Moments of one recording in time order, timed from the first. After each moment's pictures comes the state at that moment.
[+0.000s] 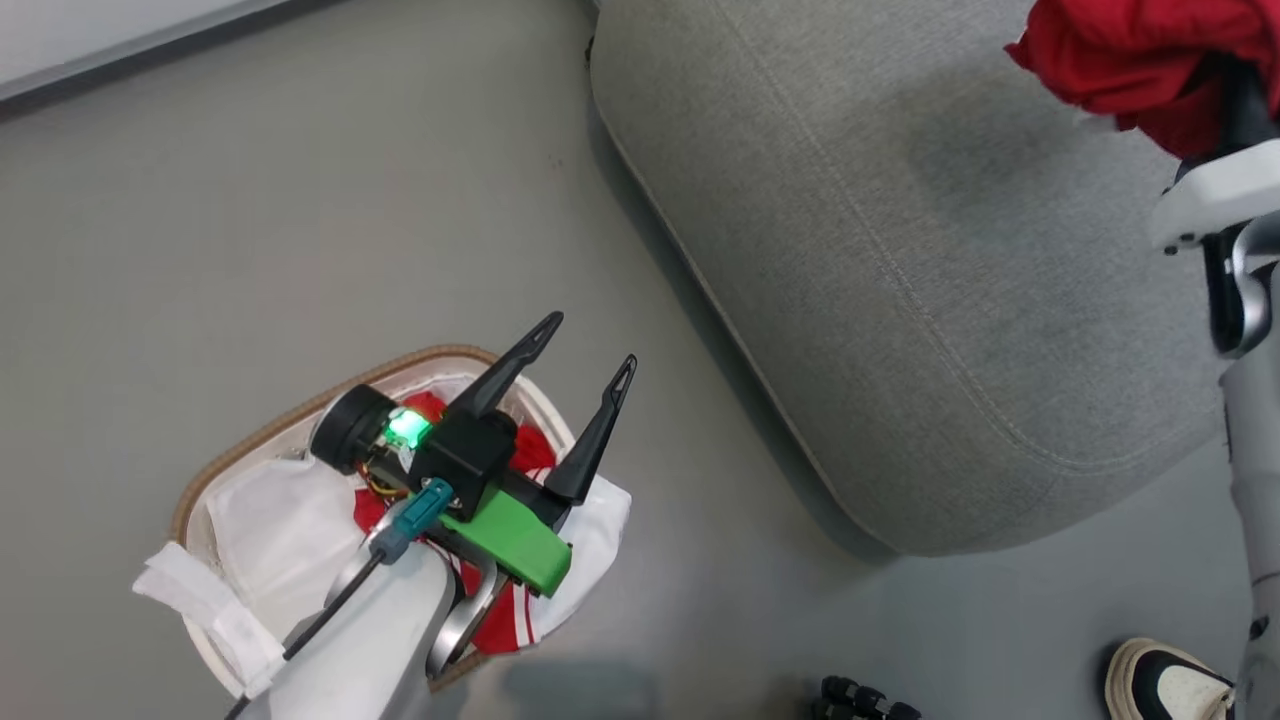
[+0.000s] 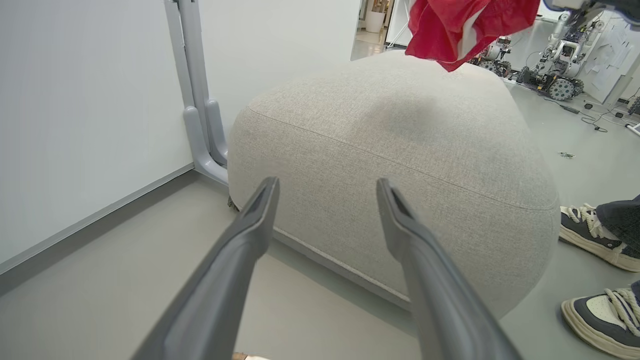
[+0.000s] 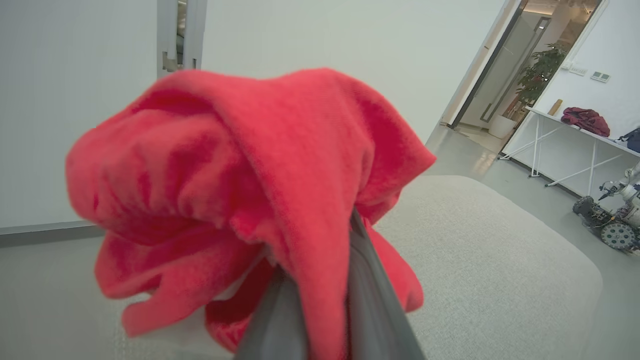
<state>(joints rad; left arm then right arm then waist) -0.44 0.22 -0.64 0.29 -0.29 -0.13 -0.26 -0.81 -0.23 -0.17 0.62 0.01 0.13 -0.26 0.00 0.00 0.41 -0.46</state>
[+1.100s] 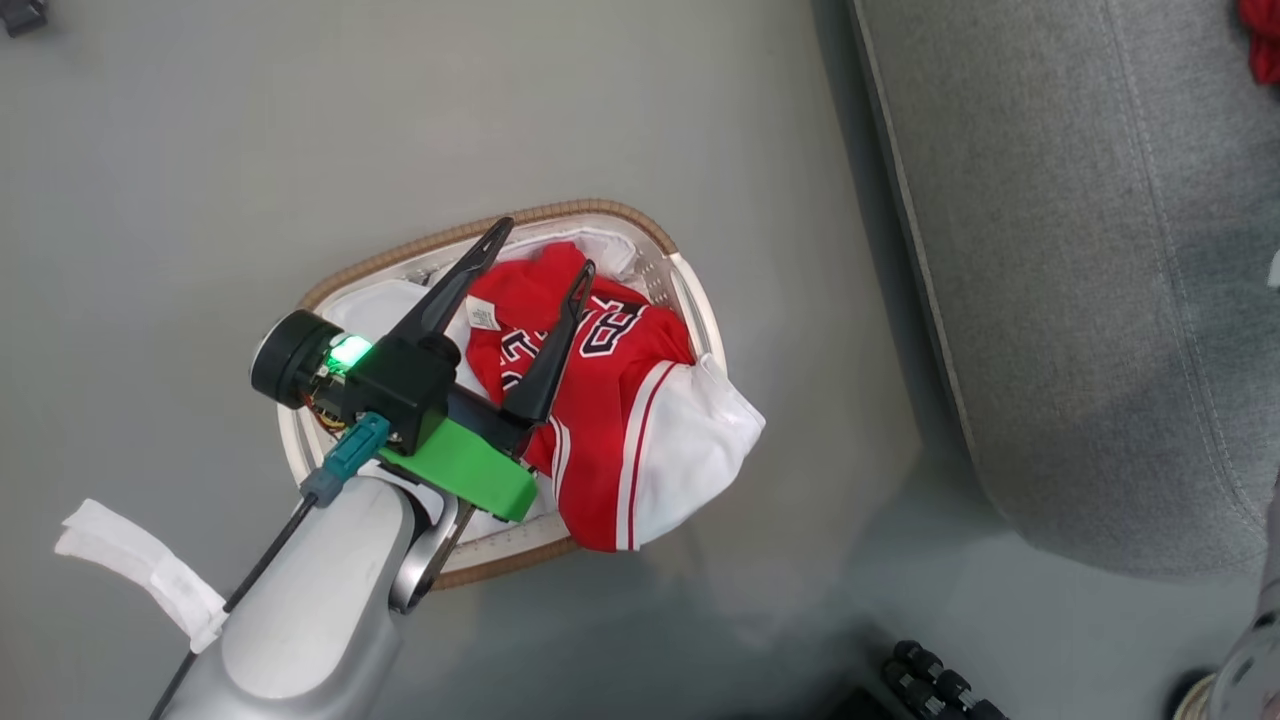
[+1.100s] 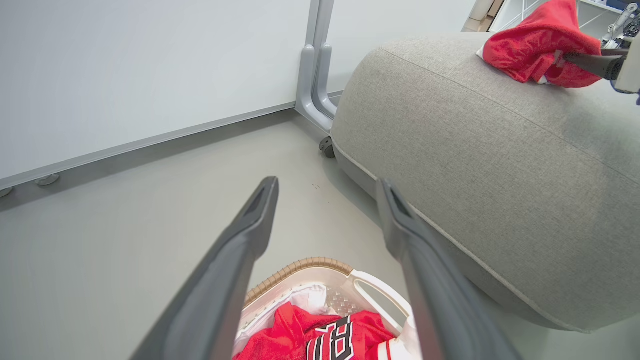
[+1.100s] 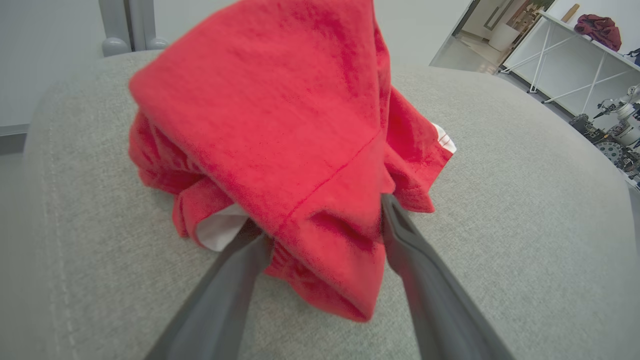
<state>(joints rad) -0.52 0.25 -0.58 0.24 -0.32 -0.13 -0.26 -0.86 -0.17 -0.70 0.74 -0.28 0.13 -0.26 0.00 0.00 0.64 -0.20</state>
